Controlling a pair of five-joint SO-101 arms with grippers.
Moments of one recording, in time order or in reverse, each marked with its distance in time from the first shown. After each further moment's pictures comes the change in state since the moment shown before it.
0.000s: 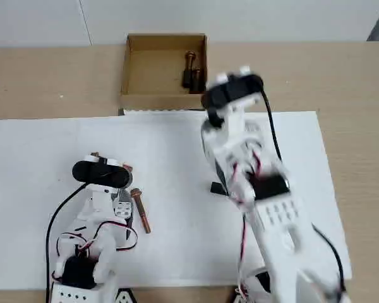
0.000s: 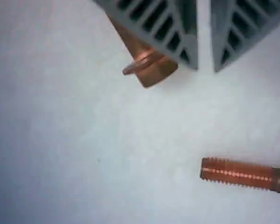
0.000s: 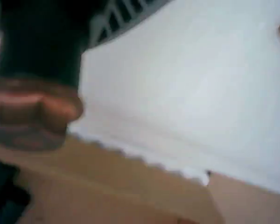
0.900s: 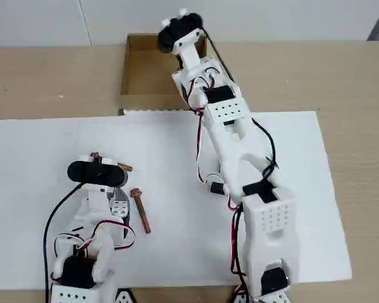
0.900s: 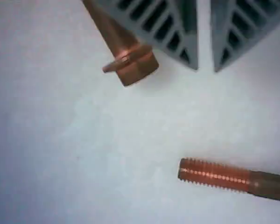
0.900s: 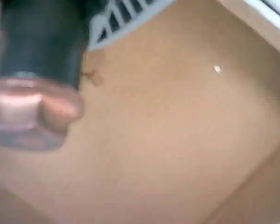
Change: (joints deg) left arm -2.4 0.0 0.0 0.0 0.1; right arm -0.3 70.9 -68.1 -2.1 16.6
